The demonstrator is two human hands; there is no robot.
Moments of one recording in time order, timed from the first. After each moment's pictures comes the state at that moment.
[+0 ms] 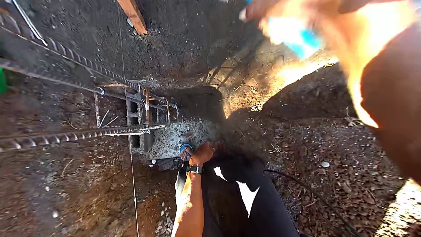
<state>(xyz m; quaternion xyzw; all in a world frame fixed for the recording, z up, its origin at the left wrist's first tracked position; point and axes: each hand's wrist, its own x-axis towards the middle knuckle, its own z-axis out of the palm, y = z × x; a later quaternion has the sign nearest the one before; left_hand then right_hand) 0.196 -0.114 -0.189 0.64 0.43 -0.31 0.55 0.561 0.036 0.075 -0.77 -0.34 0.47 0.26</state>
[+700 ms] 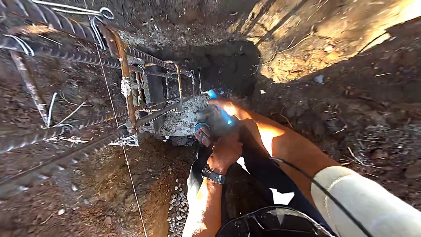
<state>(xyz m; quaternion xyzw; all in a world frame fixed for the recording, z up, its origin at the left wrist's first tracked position) 0.195 -0.124 -0.200 0.65 0.42 -0.34 0.52 0.309 -0.056 -0.378 -0.63 -0.08 0.76 0.15</state>
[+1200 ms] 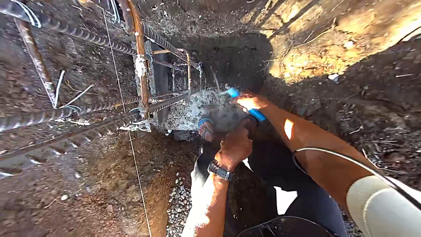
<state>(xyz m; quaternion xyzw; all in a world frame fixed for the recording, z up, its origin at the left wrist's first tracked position) 0.205 -0.122 -0.187 0.66 0.41 -0.35 0.53 0.372 -0.090 -0.365 -0.68 -0.19 0.70 0.05</state>
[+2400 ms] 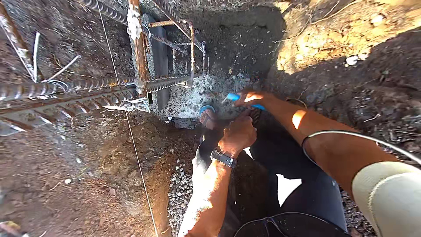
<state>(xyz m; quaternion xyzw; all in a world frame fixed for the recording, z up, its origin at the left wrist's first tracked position) 0.206 -0.126 -0.192 0.65 0.41 -0.36 0.53 0.354 -0.116 -0.378 -0.61 -0.36 0.70 -0.10</state>
